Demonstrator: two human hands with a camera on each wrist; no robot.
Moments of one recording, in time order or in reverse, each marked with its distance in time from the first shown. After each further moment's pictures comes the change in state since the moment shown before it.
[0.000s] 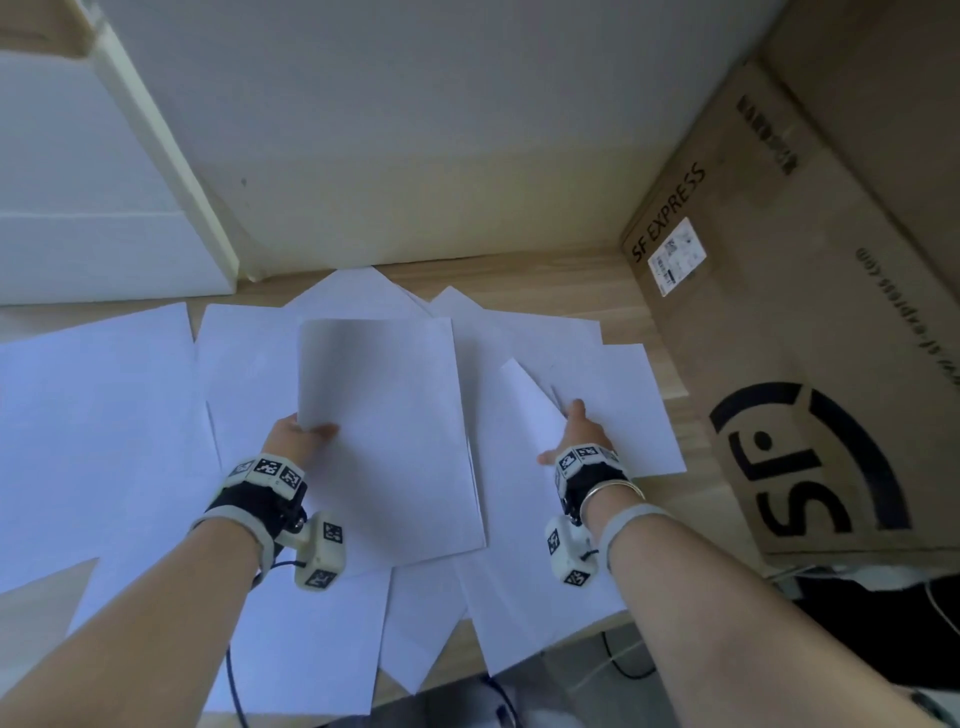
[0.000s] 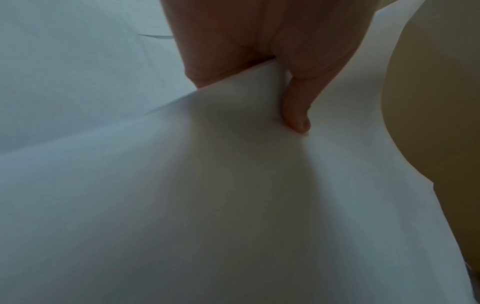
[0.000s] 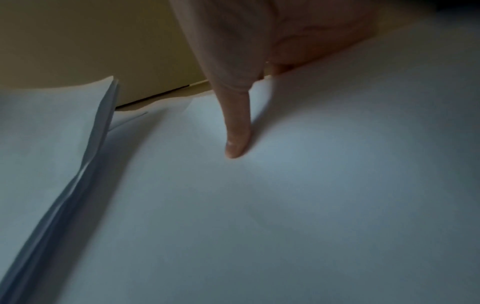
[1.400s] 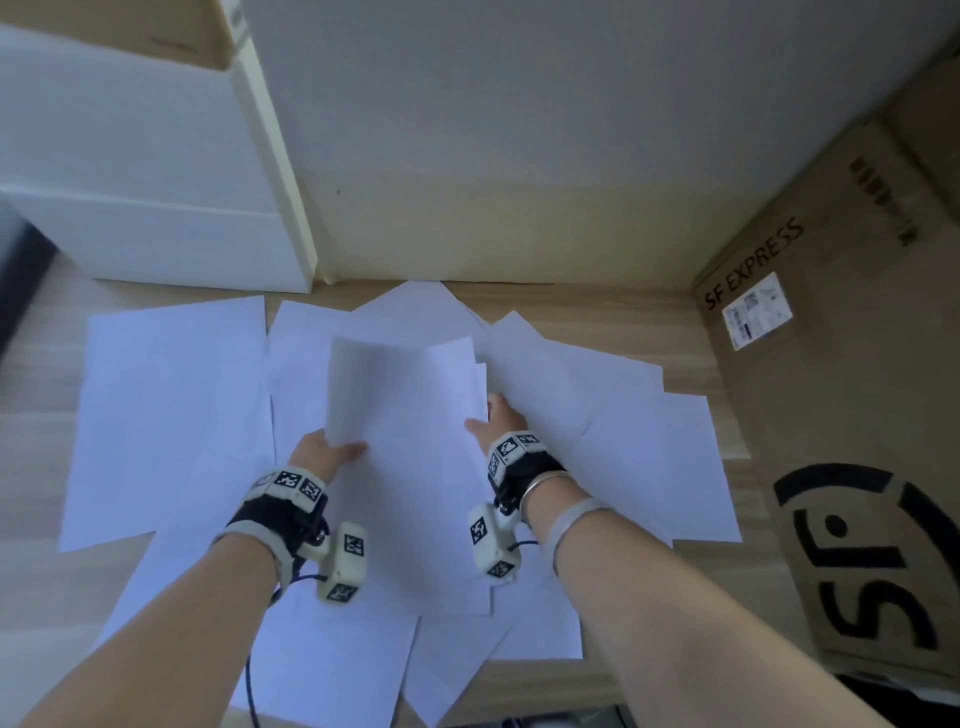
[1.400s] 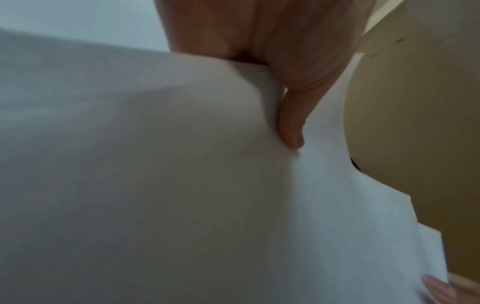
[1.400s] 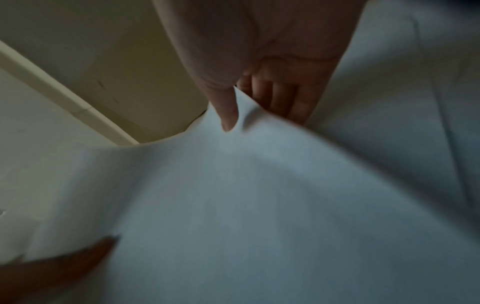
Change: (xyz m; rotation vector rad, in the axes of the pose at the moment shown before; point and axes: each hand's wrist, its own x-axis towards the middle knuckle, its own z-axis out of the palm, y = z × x) left_hand 0.017 -0.026 -0.025 -0.047 -0.004 -0.063; right_hand -0.019 -0.143 0.043 0.257 -0.125 -0.352
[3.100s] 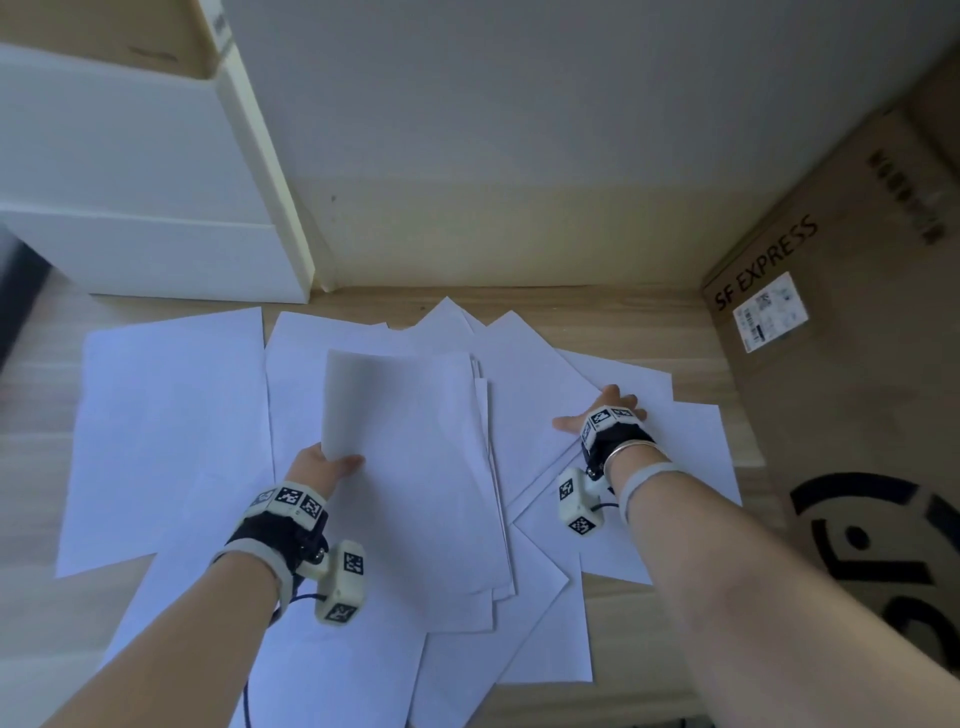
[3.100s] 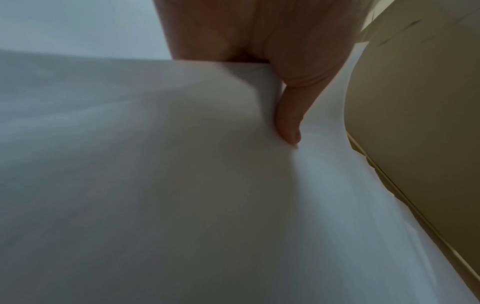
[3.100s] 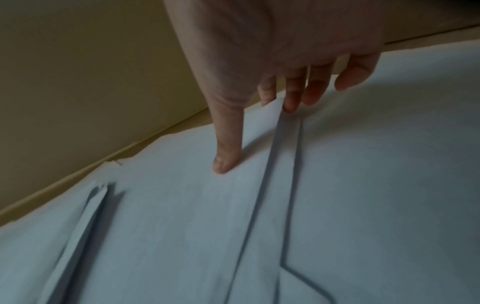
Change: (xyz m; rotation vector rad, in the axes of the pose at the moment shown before) left_hand 0.002 0.002 0.002 -0.026 0.013 -0.018; right_hand 0.047 0.051 -0.090 -0.303 0.169 0.433
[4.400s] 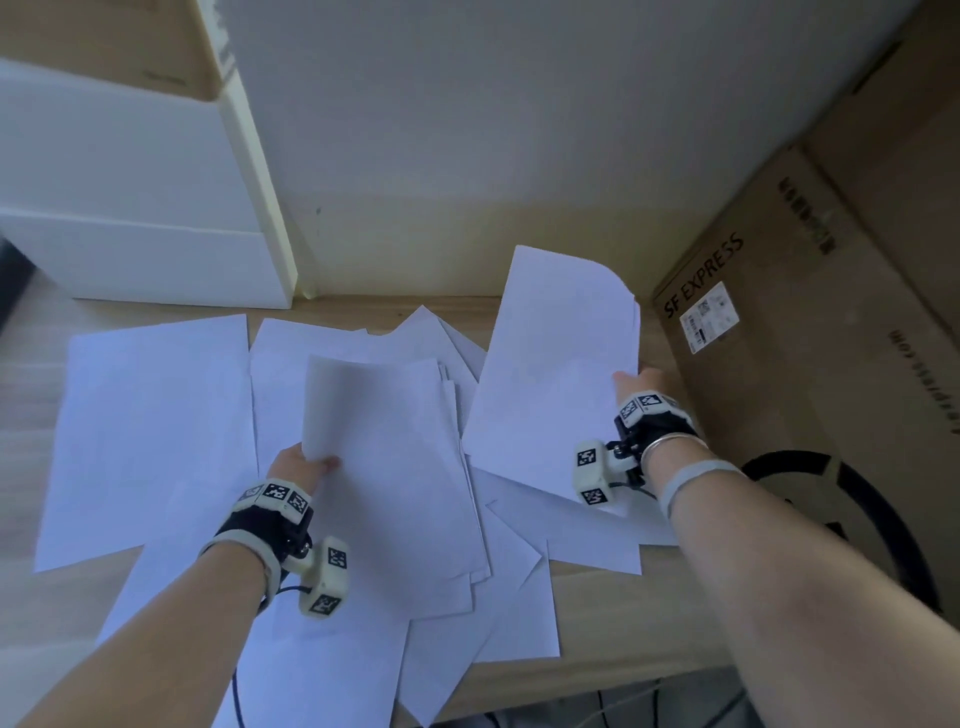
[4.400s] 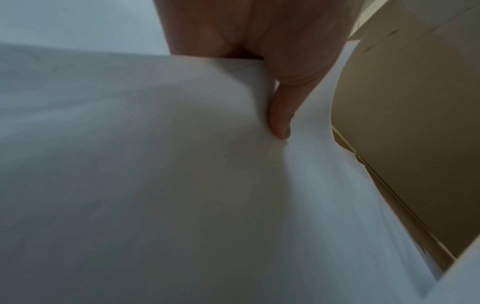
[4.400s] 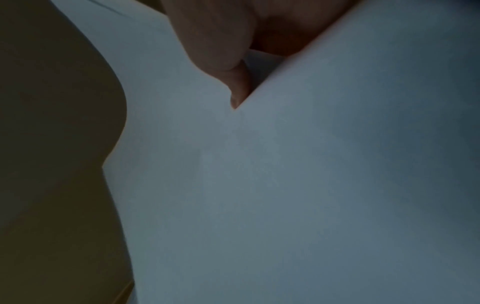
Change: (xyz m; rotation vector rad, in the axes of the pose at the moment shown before) left_hand -0.010 -0.010 0.000 0.091 0.038 0.044; right_hand -0.052 0.049 -0.081 0.495 0.176 -0.078
